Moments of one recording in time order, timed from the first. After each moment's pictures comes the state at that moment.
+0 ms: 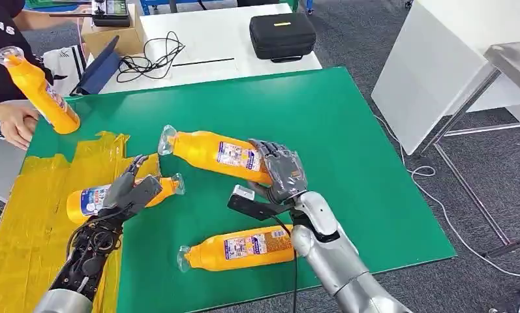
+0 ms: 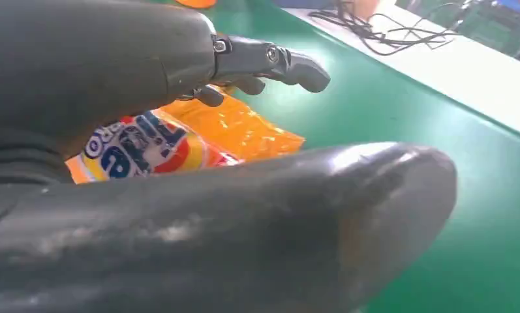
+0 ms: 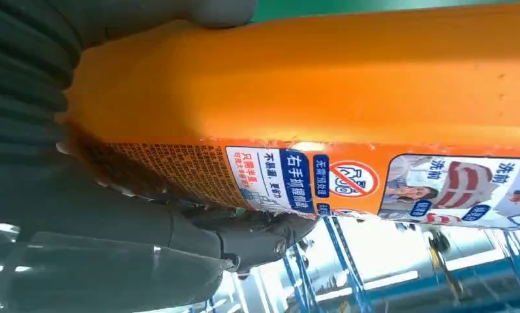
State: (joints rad) left arm -0.46 -0.07 -0.02 -0.81 -0.77 0.10 -0.31; right arm -0.36 0.09 0.42 -1.17 0.93 -0.40 -0.10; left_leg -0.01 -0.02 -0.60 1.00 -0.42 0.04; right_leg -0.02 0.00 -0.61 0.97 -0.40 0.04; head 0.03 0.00
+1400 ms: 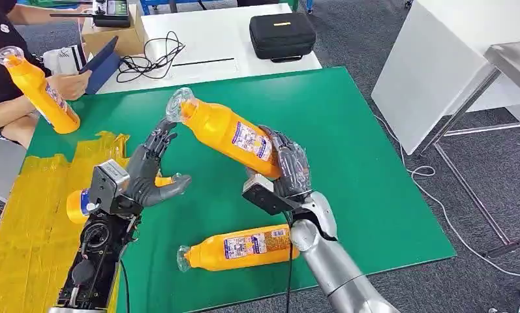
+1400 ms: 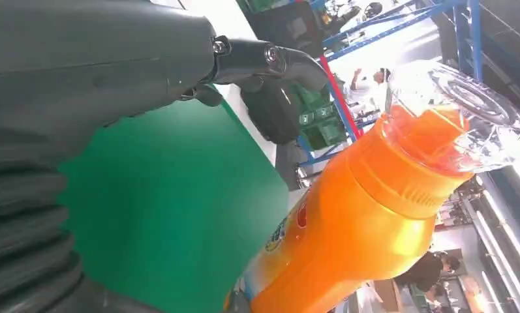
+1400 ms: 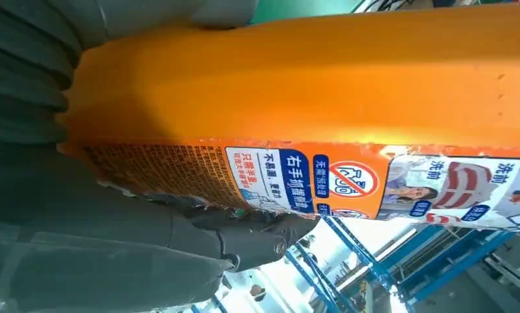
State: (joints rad) left arm -0.35 -0.15 -0.18 -1.33 -0.13 -0.28 -0.40; right arm -0.34 0.15 0.33 -1.17 0.65 -0.47 -0.29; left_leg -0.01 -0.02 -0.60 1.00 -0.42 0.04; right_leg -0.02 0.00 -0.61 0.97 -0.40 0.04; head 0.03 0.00
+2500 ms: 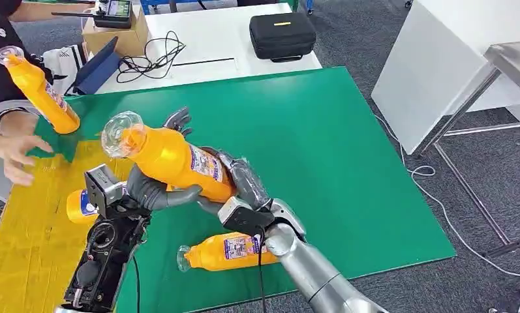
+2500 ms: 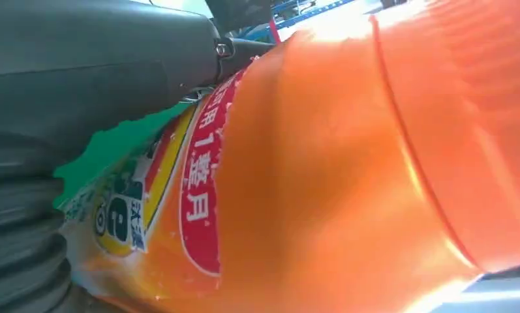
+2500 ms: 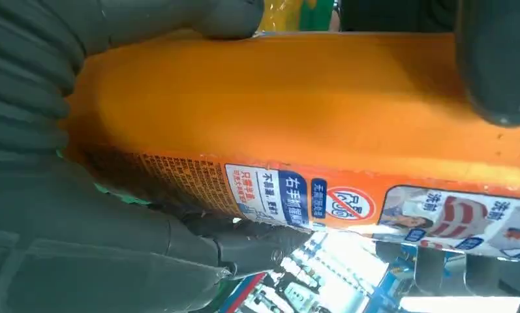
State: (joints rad) left arm -0.35 -0.16 -0.27 -1.37 0.00 -0.30 -0.42; right arm -0.39 0.22 0.52 -1.09 0.39 -0.15 -0.54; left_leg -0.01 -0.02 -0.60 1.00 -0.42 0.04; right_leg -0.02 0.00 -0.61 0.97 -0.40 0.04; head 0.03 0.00
